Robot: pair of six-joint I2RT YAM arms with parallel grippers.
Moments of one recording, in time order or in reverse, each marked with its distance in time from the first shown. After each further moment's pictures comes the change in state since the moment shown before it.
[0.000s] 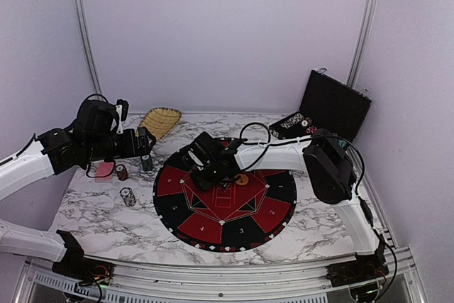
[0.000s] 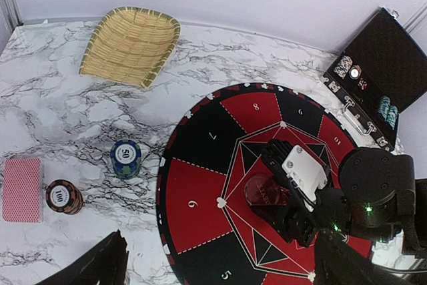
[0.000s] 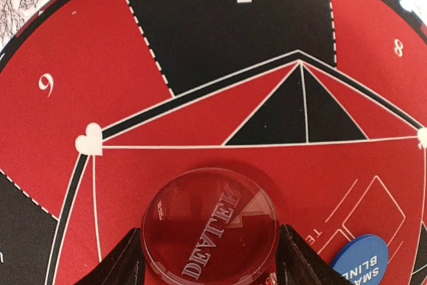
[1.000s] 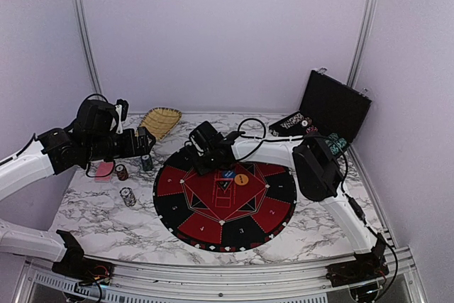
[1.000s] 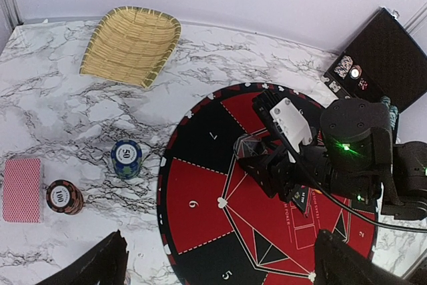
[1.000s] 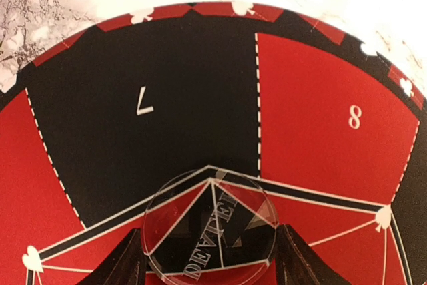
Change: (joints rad) left arm 0.008 0.001 0.000 0.000 0.008 0.003; right arm -0.088 0.168 0.253 -0.005 0.040 -0.001
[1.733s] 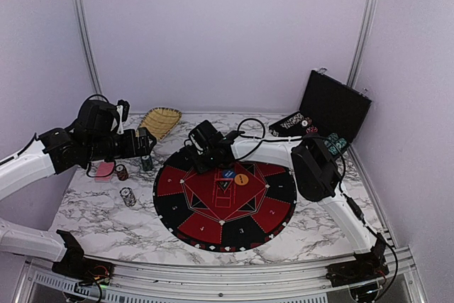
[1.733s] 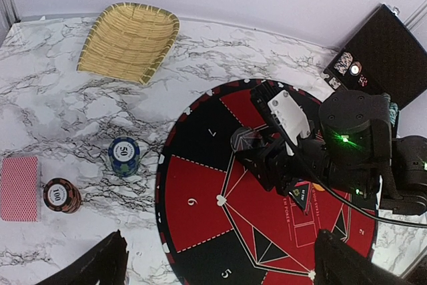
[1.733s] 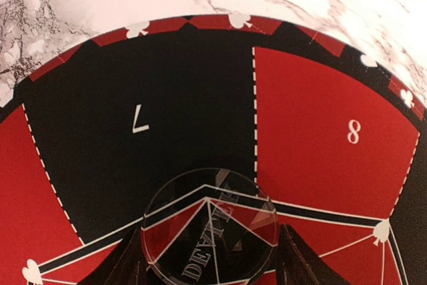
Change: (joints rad) left arm 0.002 0.009 0.000 0.000 0.010 -0.001; right arm -0.009 0.026 0.039 0.005 -0.003 -0.002
